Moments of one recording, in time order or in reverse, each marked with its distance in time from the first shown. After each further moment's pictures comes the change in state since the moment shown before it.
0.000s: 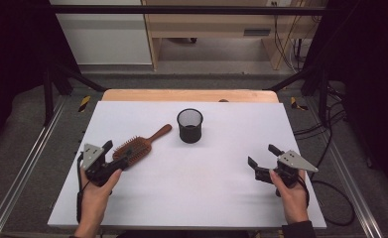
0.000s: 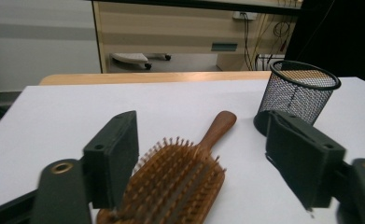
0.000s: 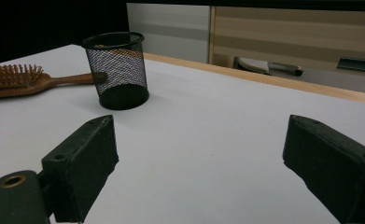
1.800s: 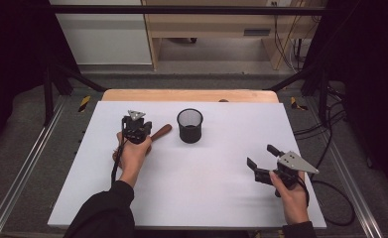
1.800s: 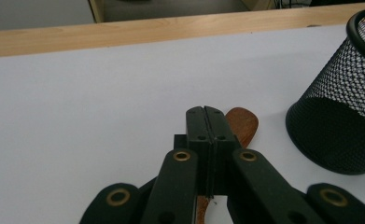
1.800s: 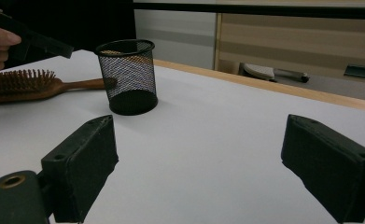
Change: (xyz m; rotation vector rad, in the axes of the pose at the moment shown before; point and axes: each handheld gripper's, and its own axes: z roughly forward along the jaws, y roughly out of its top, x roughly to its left) left arm -0.019 0.021 0.137 0.326 0.046 0.022; right arm 0.005 0.003 -0.004 -0.022 0.026 -0.007
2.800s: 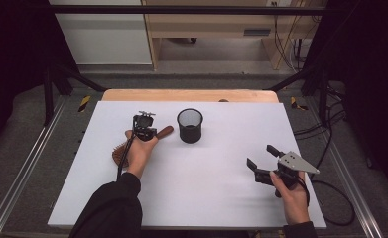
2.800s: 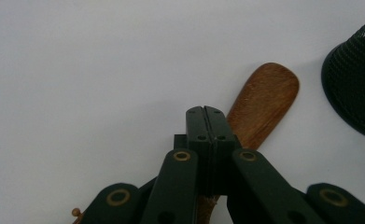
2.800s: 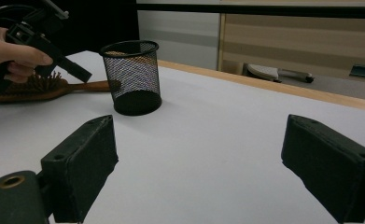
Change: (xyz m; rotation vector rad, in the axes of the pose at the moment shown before) left arm -0.008 0.000 0.038 0.257 0.026 0.038; right arm 0.000 0.000 -0.001 -0.001 0.017 0.004
